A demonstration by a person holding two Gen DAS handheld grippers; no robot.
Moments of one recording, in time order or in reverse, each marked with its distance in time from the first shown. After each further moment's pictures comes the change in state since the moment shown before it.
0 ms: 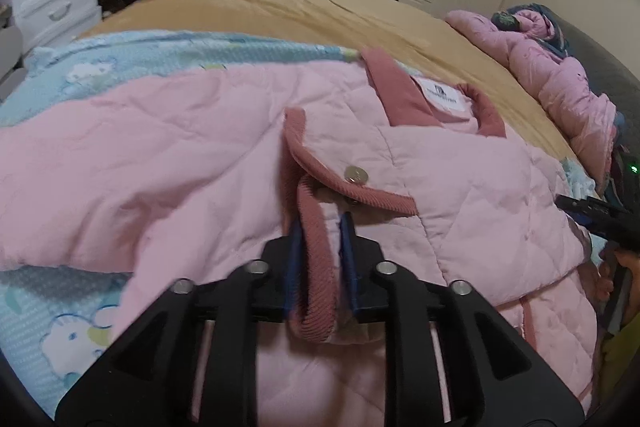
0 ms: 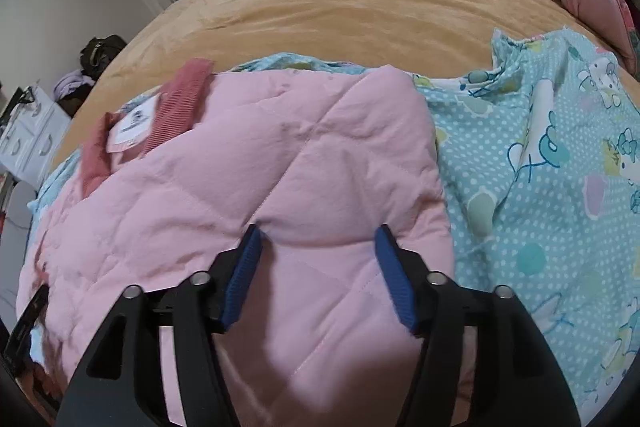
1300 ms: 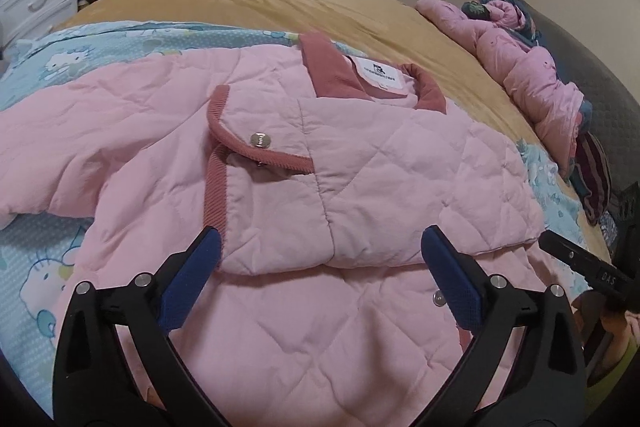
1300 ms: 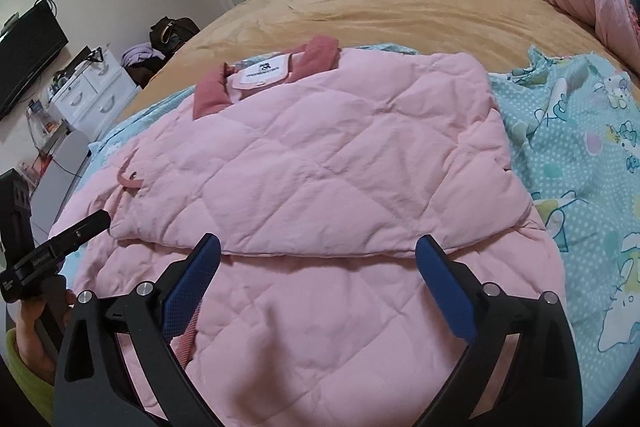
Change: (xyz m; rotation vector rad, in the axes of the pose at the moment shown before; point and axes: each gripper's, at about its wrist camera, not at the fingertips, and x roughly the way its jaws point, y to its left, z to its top) left arm -0.028 -0.041 -0.018 0.001 0.073 -0.110; right arm -0.081 0.057 -0.083 -0.153 -0.041 0.156
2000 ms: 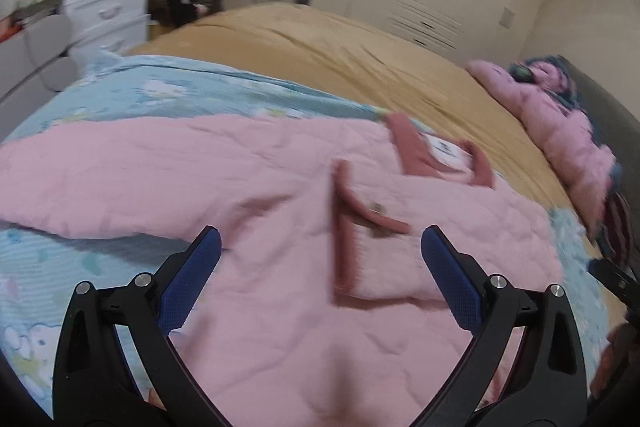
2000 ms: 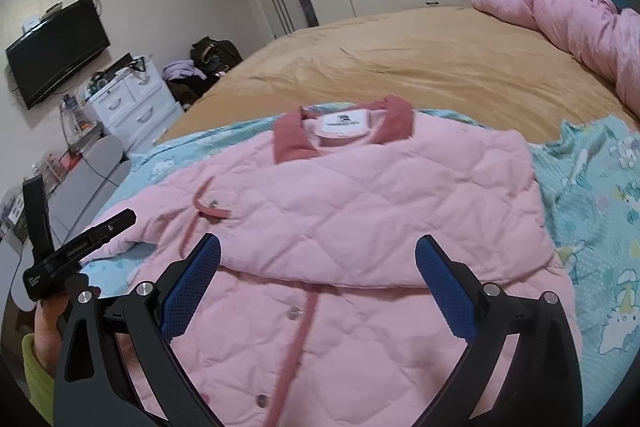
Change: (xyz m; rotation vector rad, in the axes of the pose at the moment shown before) left arm -0.079 0.066 0.013 -0.132 -0.198 0.181; right arm -0.050 0.088 0.014 -0.103 -0.134 0.084
